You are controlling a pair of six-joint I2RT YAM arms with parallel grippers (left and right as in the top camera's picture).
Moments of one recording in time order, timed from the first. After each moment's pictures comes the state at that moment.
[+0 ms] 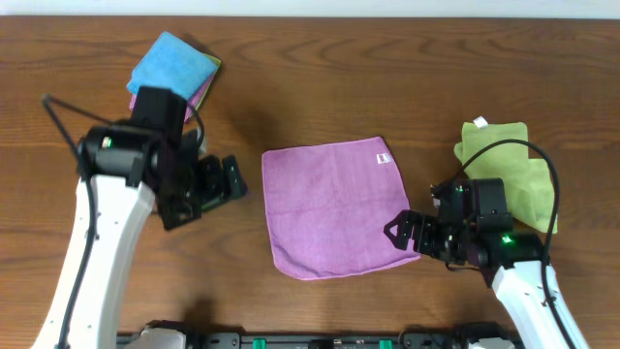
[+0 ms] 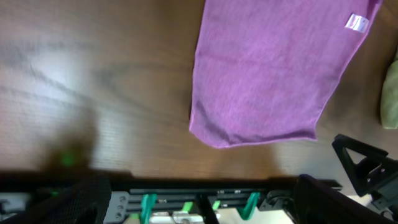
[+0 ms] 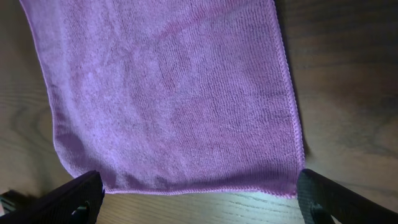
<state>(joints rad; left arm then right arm) -0.13 1.33 1.32 -1.45 0.35 -0.50 0.09 1.05 0.59 -0.75 -0.43 0.38</state>
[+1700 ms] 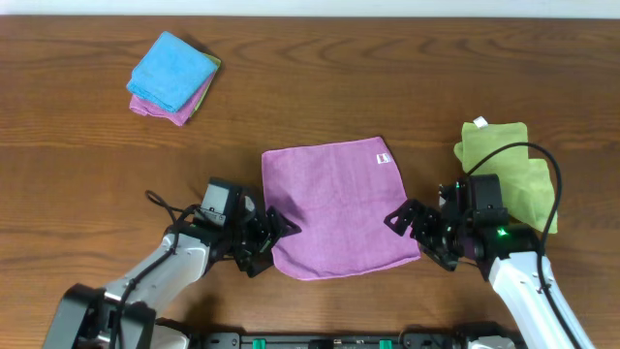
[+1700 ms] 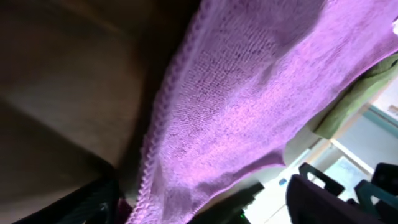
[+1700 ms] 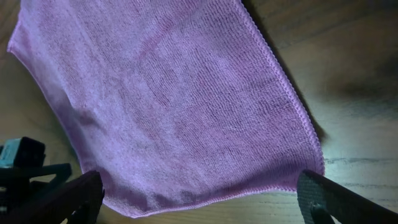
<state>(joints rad) -0.34 1.41 0.45 -0.21 0.72 -1.13 0.09 1.12 0.59 -0.71 -0.43 0.68</state>
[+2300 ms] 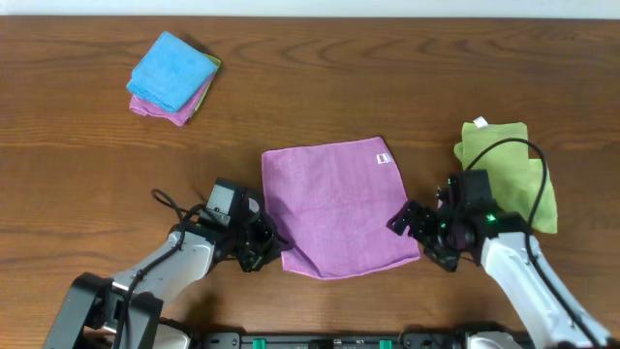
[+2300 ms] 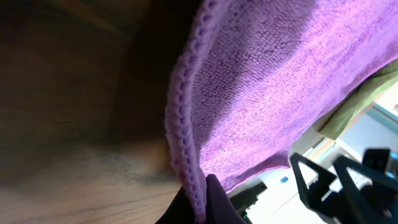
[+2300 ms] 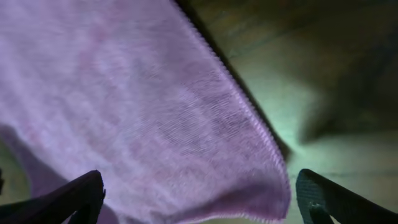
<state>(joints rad) -0.36 1.45 0.45 -0.17 0.72 -1.14 0.09 1.28 0.59 -0.67 -0.36 0.69</state>
